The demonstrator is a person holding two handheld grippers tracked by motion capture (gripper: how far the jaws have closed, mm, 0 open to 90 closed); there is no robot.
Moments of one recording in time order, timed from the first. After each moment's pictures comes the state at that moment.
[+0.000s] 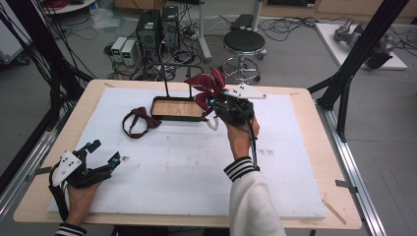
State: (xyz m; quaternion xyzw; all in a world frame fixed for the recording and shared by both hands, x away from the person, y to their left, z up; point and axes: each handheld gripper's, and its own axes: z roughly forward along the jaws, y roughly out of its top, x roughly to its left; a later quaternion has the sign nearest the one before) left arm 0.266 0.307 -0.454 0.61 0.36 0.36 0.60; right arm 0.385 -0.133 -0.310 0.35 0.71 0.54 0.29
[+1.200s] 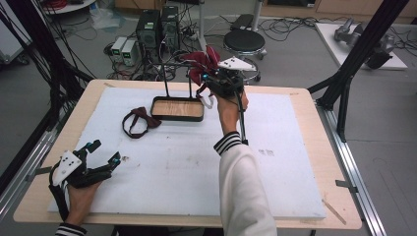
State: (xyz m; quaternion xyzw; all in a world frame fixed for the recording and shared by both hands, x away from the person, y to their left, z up) left arm 0.267 0.307 -0.454 0.61 0.36 0.35 0.60; right arm 0.455 -0.110 -0.288 0.37 0.70 0.54 0.29
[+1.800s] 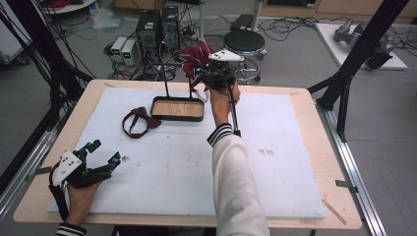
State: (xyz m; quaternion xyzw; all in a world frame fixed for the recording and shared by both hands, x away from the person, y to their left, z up) left arm 0.267 0.307 -0.454 0.61 0.36 0.35 0.61; right arm 0.481 -0.088 -0.284 0.37 0.71 0.53 0.30
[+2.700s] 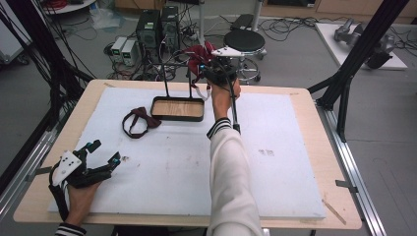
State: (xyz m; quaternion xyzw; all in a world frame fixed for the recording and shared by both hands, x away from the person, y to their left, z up) left arm 0.266 0.307 -0.454 0.61 0.36 0.35 0.61; right arm 0.505 -0.096 -0.291 0.40 0.70 0.51 0.30
